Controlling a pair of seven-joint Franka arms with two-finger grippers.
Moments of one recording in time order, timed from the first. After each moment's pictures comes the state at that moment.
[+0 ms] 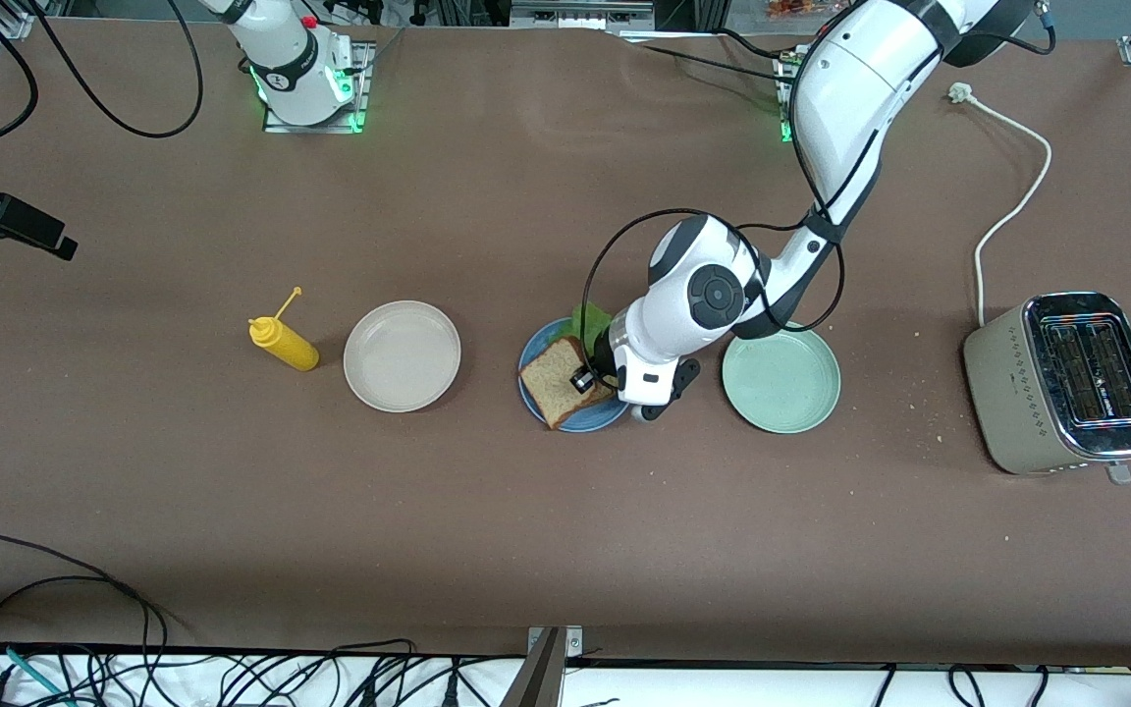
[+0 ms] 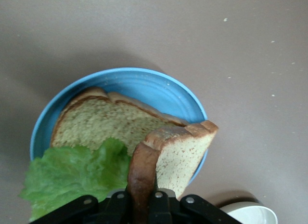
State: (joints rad) left arm -0.31 0.77 -0.37 -1.52 -0.18 2.45 -1.23; right arm 0.03 0.07 -0.09 -1.50 0.02 1.53 0.14
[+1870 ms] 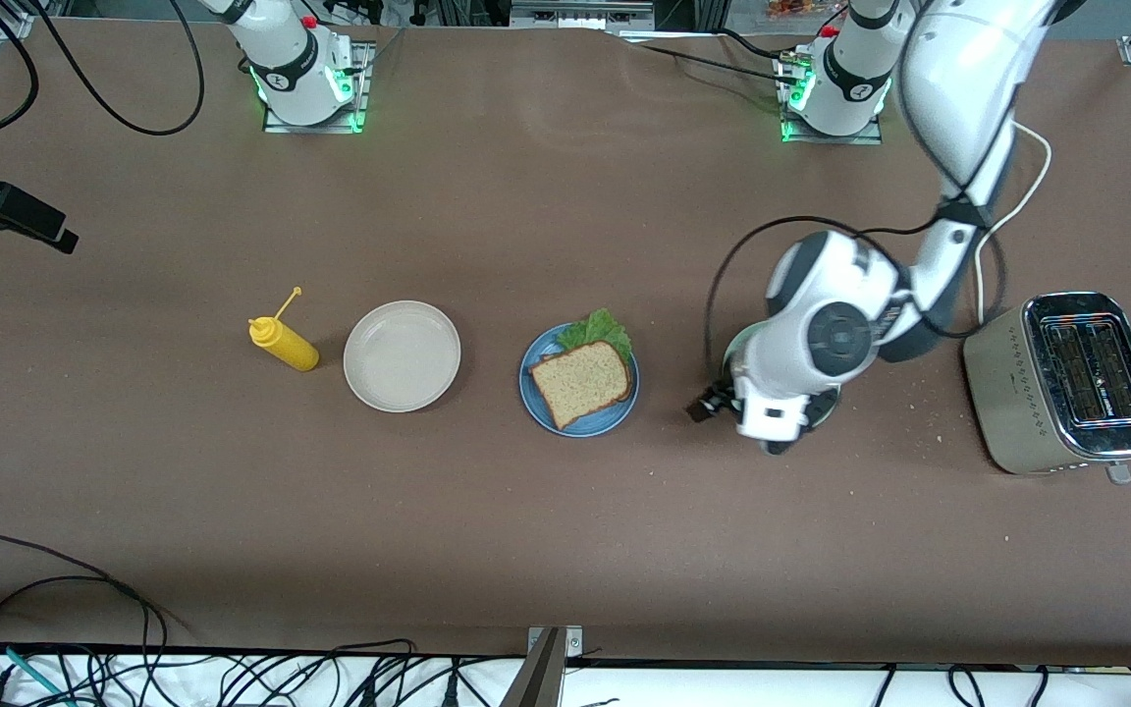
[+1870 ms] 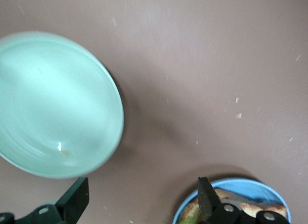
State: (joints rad) left arm -0.13 0.62 -0.30 -1.51 0.00 2.05 -1.07; right arm 0.03 0.05 -0.08 -1.49 0.02 1.53 0.14
